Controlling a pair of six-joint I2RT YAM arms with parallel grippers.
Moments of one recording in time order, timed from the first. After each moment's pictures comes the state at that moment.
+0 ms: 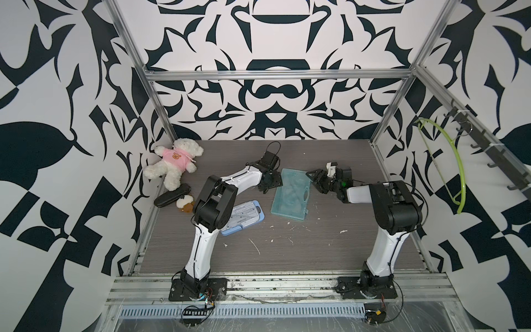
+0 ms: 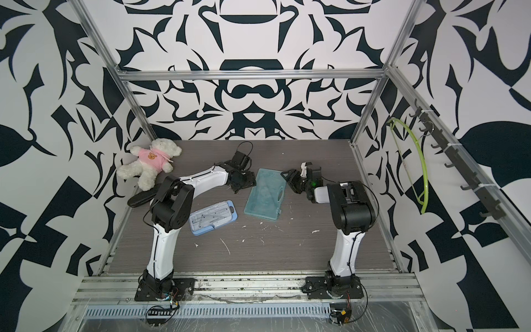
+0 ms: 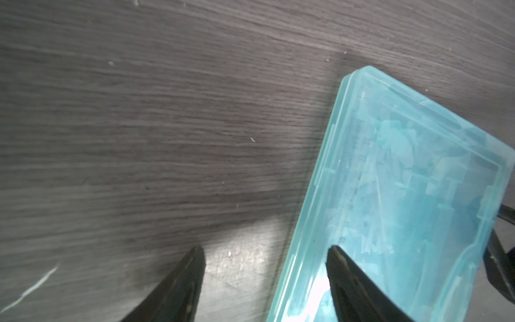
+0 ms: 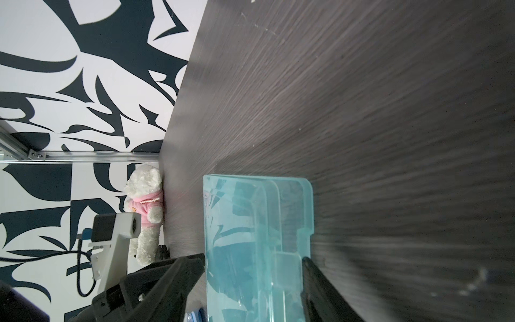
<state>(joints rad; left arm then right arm) -0.59 2.16 1.60 -0.51 0.08 -0.69 0.12 1.92 0.89 0.48 -0.57 0.99</state>
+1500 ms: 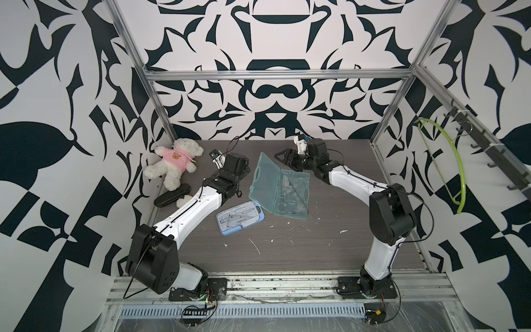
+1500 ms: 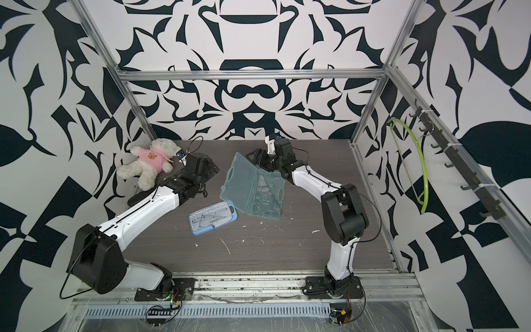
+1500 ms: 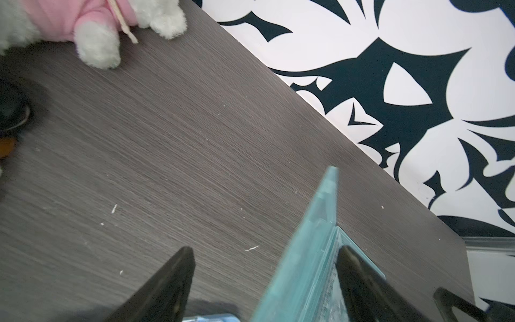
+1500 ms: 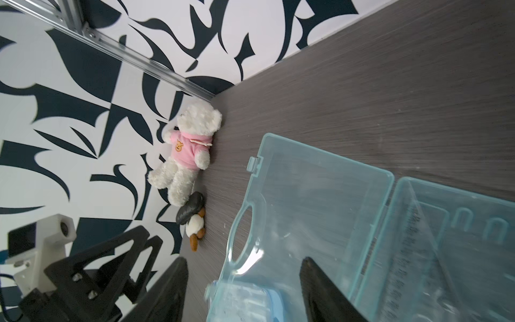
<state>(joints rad) -0.50 1.44 1.10 -0.32 -0.39 -0.90 0.43 1.80 1.36 -0.06 -0.49 0.75</state>
